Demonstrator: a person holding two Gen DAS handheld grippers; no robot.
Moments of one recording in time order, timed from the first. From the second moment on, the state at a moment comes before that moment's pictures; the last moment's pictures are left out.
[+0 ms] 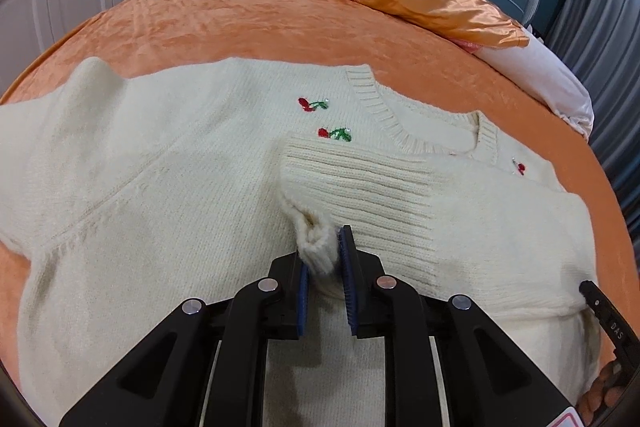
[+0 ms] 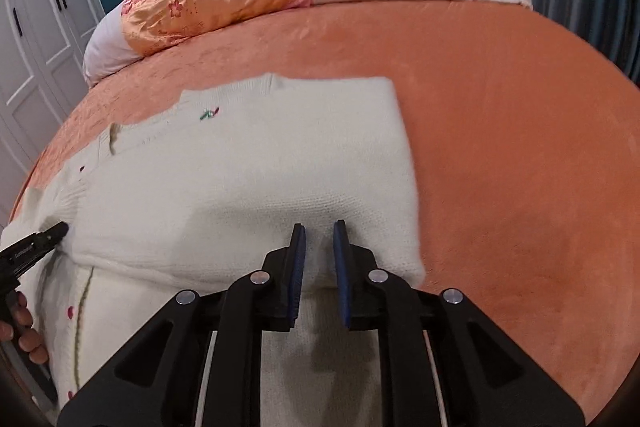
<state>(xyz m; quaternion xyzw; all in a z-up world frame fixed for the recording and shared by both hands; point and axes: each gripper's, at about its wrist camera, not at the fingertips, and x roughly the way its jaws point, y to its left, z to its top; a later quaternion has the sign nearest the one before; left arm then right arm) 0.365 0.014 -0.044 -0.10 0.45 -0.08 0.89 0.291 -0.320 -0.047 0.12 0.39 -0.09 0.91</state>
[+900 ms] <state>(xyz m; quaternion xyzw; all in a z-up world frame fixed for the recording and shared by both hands) 0.373 0.432 -0.025 -0.35 0.39 0.21 0.83 0.269 -0.300 -0.056 0.08 0.37 -0.10 0.92</state>
